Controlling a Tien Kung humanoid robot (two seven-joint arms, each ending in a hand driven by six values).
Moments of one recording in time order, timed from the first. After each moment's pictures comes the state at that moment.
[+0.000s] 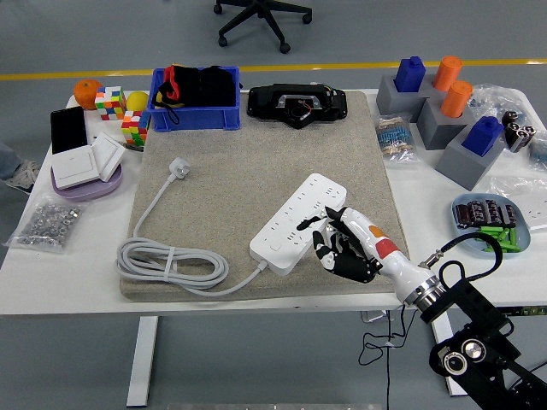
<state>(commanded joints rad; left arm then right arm) -0.15 0.06 -1.36 -0.18 1.65 -0.13 0.35 0.11 -0.17 0.94 1.58 -1.76 -0.11 0.09</state>
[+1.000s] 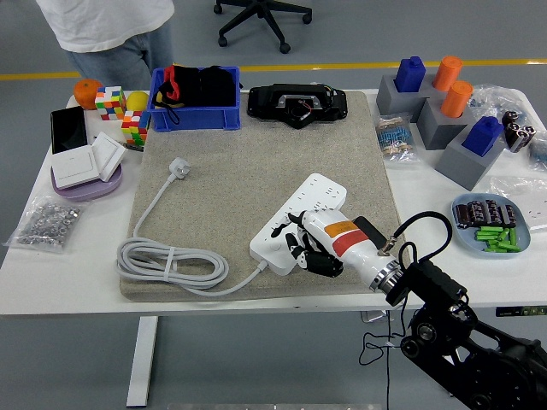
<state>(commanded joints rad) -0.14 0.06 -1.37 -0.18 1.65 -0.13 0.35 0.36 -0.15 0.68 1.30 -1.95 -0.26 0.11</state>
